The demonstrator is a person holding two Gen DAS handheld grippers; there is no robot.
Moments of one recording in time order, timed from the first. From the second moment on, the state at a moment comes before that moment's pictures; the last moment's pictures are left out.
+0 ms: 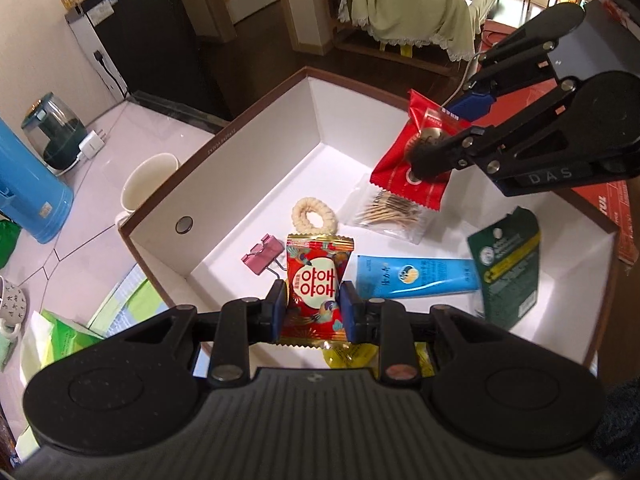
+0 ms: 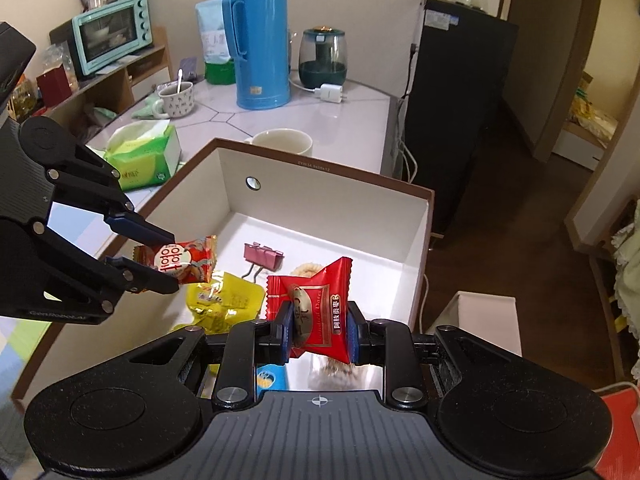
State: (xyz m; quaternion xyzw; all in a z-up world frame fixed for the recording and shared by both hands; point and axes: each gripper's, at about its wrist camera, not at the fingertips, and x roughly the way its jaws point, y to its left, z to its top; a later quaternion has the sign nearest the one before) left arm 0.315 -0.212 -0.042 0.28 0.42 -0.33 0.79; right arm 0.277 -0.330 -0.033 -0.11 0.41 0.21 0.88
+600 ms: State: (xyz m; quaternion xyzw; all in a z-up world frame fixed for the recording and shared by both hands) left arm 0.361 -0.213 -0.062 0.27 0.44 -0.33 0.79; right arm 0.350 -0.324 -0.062 -0.16 0.41 0.23 0.87
